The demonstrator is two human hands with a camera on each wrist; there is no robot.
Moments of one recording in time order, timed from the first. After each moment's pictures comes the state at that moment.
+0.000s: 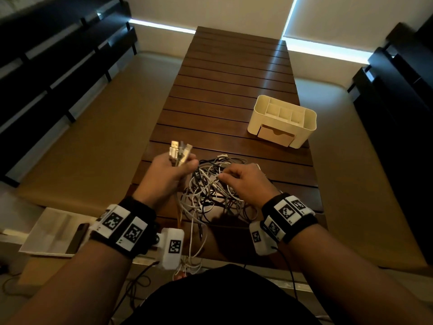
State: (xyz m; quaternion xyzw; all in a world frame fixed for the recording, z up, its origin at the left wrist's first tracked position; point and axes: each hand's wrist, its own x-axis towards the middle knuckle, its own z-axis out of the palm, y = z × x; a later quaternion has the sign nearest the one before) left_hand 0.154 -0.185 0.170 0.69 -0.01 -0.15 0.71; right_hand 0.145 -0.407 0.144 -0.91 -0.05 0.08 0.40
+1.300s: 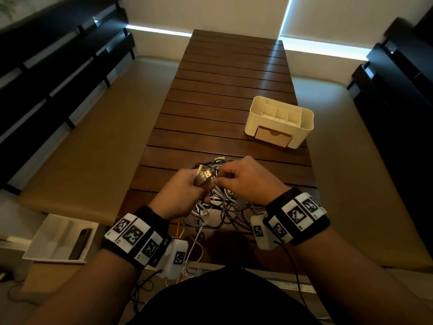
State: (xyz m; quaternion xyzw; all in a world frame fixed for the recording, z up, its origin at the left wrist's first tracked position) left_hand 0.143 -0.218 0.178 0.85 -0.13 -0.21 0.47; right_hand 0.144 -0.410 0.193 -0.93 -0.15 0.11 0.32
